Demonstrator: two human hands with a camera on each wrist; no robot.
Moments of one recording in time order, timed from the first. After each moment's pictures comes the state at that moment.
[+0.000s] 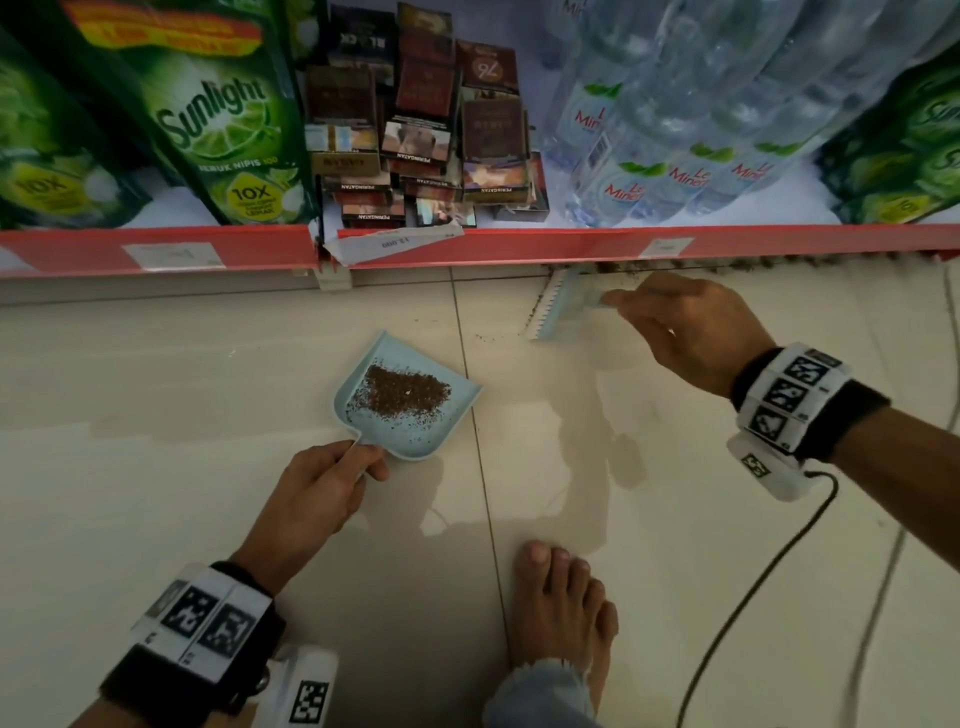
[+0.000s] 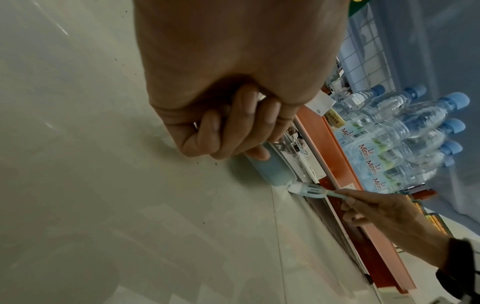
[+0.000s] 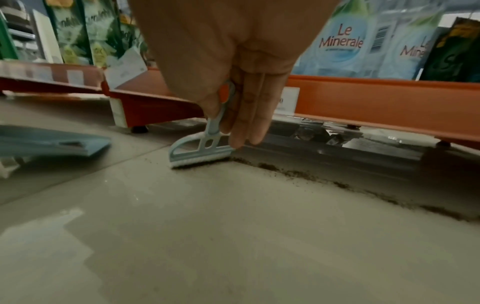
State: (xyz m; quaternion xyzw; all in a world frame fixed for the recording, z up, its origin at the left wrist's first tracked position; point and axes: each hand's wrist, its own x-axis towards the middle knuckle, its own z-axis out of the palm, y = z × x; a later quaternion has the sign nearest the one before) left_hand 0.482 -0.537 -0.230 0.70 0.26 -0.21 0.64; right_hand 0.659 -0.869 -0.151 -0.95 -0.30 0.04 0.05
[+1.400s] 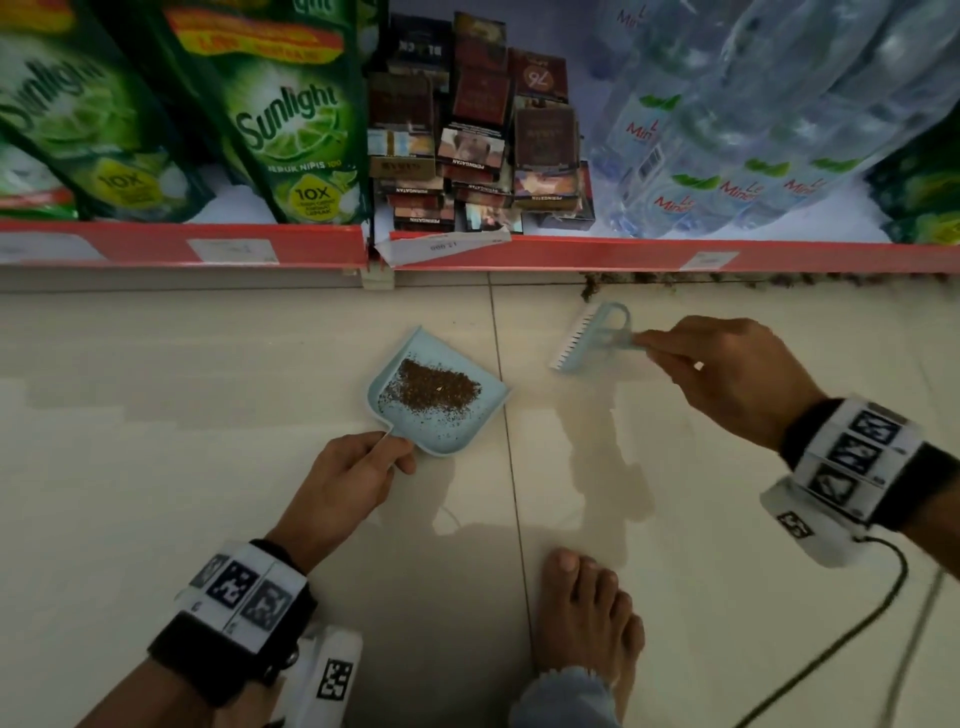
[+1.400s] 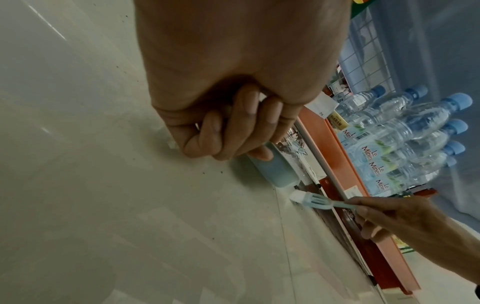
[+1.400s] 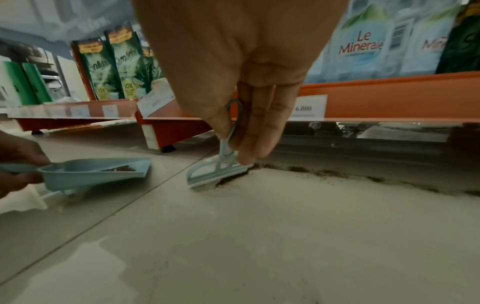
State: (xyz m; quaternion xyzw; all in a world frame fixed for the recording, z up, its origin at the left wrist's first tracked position) left_hand 0.486 -0.529 -0.234 0.70 0.25 -0.21 0.63; right_hand 0.633 -0.859 -0.149 -0.96 -0.28 0.06 0.08
